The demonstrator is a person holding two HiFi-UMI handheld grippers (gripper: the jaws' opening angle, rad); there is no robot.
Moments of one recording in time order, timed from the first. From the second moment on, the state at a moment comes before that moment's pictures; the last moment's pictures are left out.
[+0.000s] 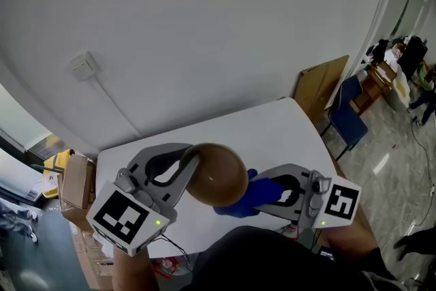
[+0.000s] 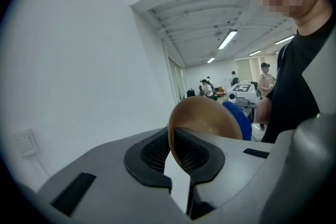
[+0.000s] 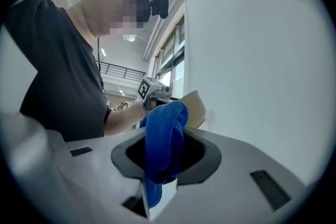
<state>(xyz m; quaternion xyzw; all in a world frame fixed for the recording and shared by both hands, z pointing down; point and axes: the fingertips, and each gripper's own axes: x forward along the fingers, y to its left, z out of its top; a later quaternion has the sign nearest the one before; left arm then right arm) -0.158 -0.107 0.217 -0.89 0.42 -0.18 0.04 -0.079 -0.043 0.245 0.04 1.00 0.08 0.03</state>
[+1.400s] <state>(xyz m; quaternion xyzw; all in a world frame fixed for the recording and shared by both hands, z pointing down) -0.135 -0.083 0.263 -0.90 0.31 -0.29 0.09 -0.069 -0.049 0.257 0.06 1.00 0.02 0.03</state>
